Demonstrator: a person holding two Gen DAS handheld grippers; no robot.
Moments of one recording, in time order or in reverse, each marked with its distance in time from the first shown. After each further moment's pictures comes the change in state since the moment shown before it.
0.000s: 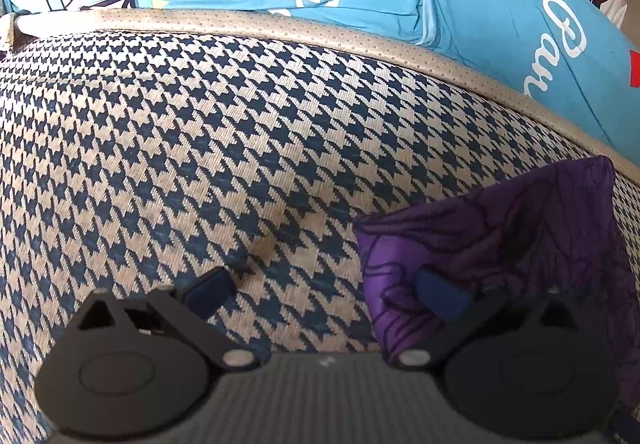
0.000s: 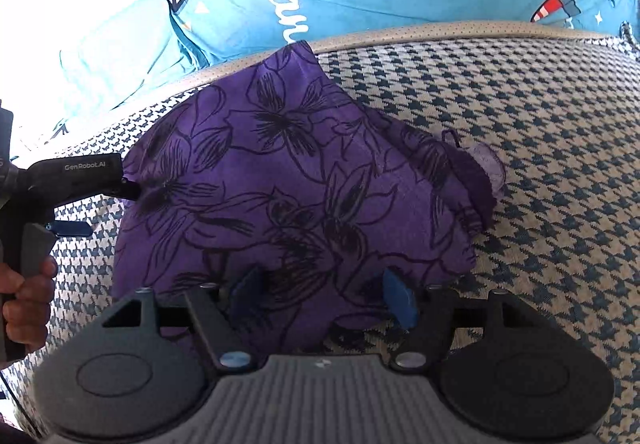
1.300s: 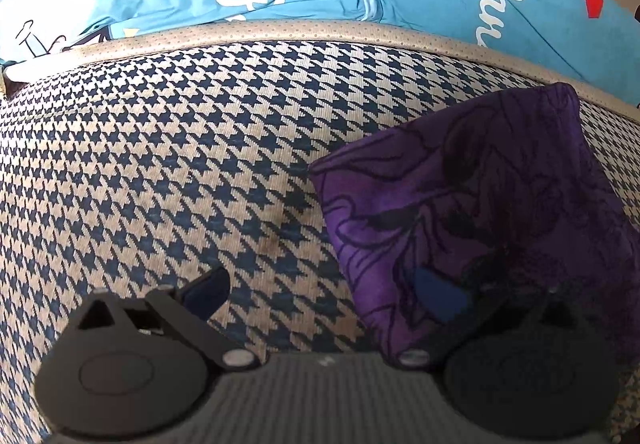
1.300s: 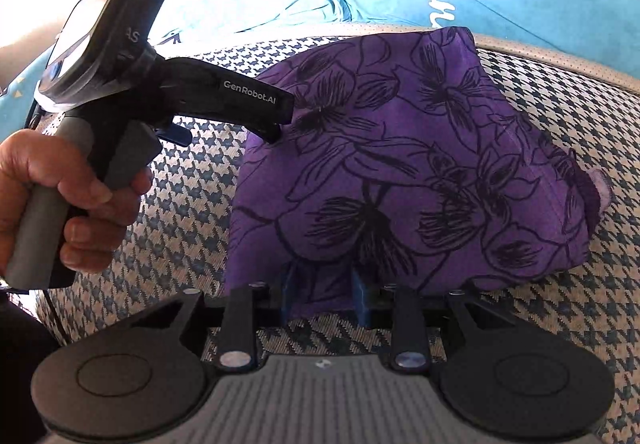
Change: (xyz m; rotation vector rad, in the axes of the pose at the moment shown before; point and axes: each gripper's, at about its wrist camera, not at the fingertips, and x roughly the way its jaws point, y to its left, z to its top) left arm -0.020 -0.031 -0.024 0.165 0.013 0.045; right arm -0.009 0.060 -0.033 -0.309 0.078 0.181
